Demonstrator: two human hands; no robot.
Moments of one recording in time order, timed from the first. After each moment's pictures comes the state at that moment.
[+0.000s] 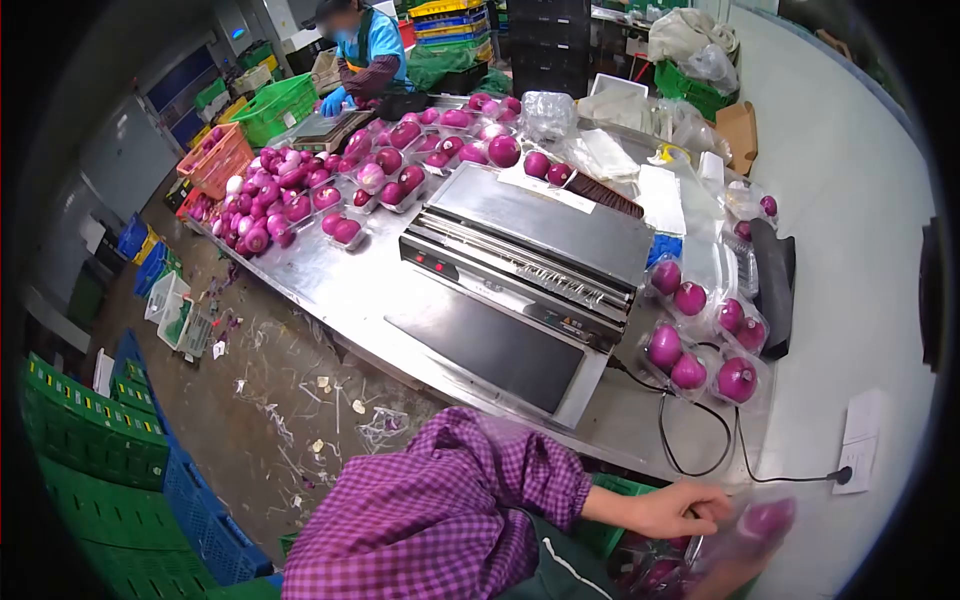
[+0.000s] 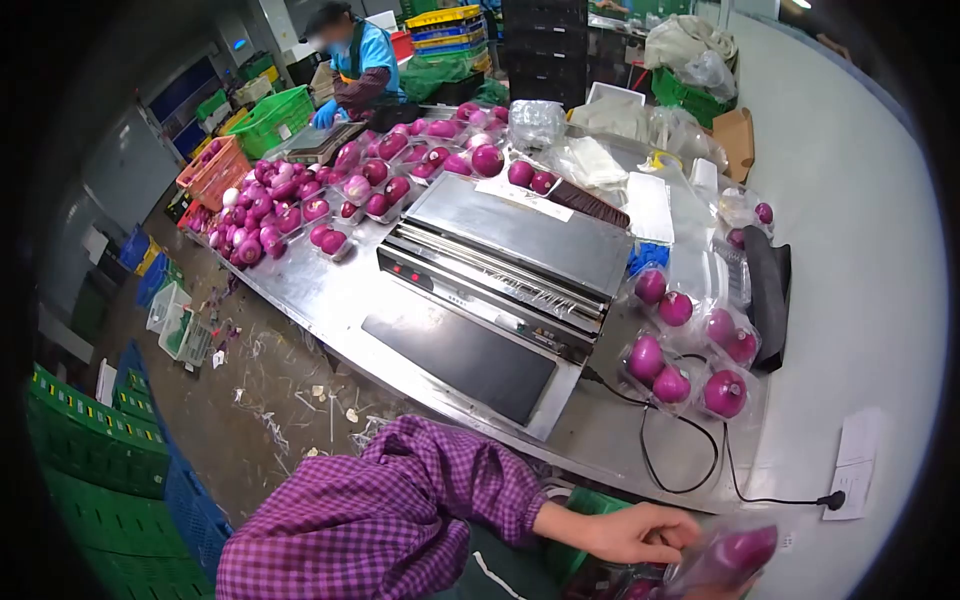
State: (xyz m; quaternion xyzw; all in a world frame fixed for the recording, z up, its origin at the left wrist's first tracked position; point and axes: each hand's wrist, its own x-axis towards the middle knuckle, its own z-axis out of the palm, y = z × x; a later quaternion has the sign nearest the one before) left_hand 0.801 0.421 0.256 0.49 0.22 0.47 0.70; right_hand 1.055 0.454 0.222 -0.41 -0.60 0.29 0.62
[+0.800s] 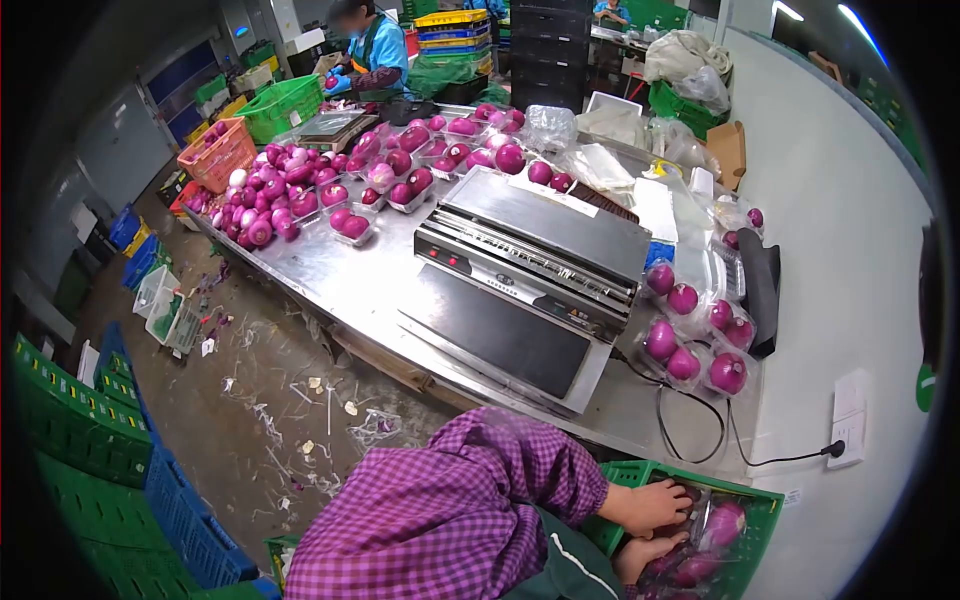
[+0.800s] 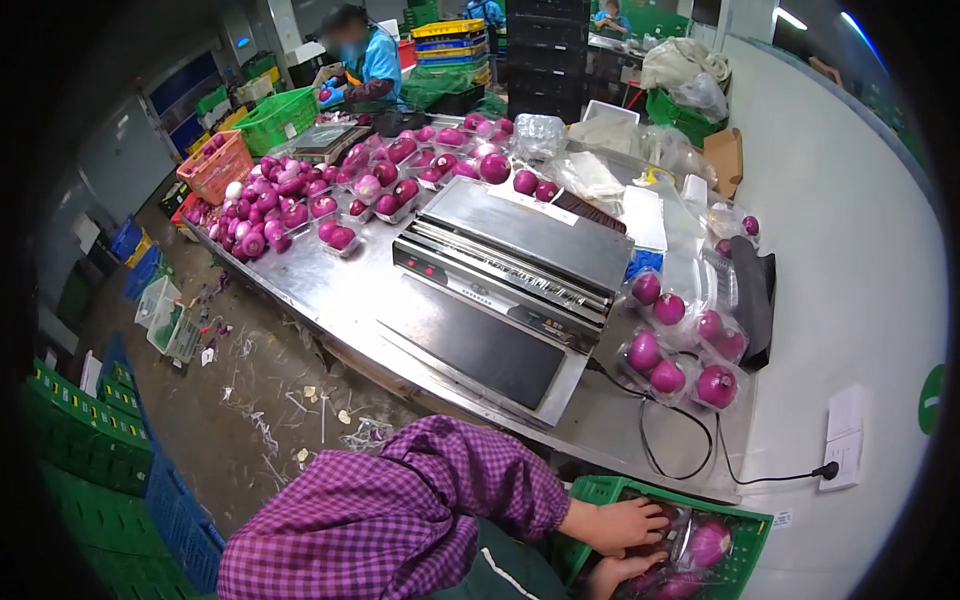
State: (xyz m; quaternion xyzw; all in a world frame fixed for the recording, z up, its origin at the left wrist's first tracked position) left_hand 0.832 0.389 0.174 0.90 0.31 0.25 0.17; right_hand 0.987 0.333 0.114 -0.27 -0.12 0.70 0.65
